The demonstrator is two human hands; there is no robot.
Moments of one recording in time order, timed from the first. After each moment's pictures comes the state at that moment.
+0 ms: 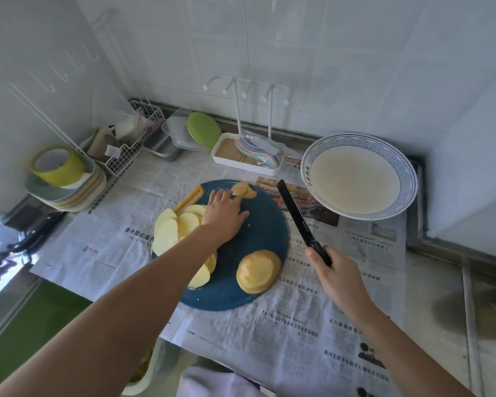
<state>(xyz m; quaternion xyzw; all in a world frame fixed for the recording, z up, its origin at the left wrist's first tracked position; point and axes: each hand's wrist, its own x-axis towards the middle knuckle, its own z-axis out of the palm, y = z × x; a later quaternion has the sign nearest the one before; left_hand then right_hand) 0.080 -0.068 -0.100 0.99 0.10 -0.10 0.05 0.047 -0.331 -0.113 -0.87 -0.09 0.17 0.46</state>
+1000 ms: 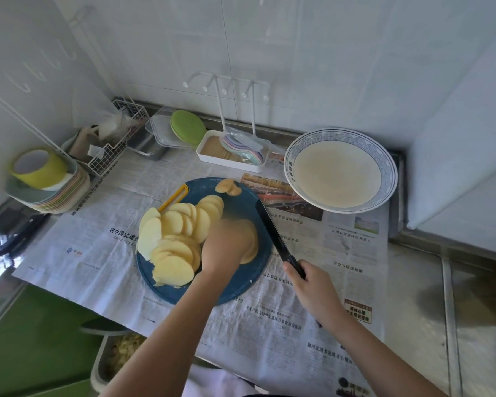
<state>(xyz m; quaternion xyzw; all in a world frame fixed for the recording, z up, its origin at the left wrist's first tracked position) 0.023 -0.139 -0.100 0.90 0.31 -0.05 0.31 0.024 -0.332 -0.121 -0.85 -0.09 0.25 0.46</state>
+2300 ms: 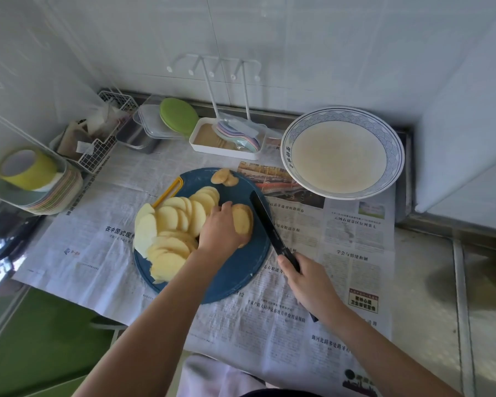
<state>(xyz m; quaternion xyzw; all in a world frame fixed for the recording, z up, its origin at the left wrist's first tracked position) 0.047 -0.127 -0.102 0.95 0.22 -0.12 0.21 0.021 -0.324 -0.131 -0.84 -0.08 0.27 0.47</state>
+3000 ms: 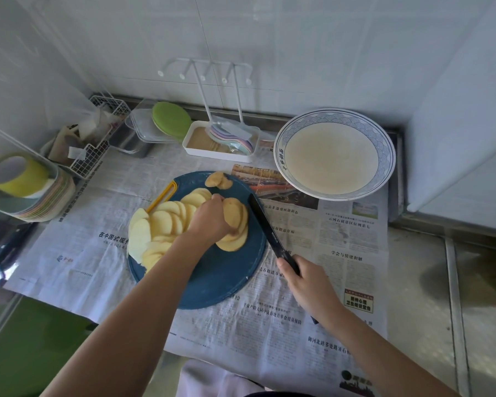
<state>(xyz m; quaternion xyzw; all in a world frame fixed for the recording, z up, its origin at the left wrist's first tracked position) 0.073 -0.108 -0.086 0.94 0.21 -0.16 0.21 0.021 -0.332 -0.130 -0.85 -0.11 0.25 0.45</state>
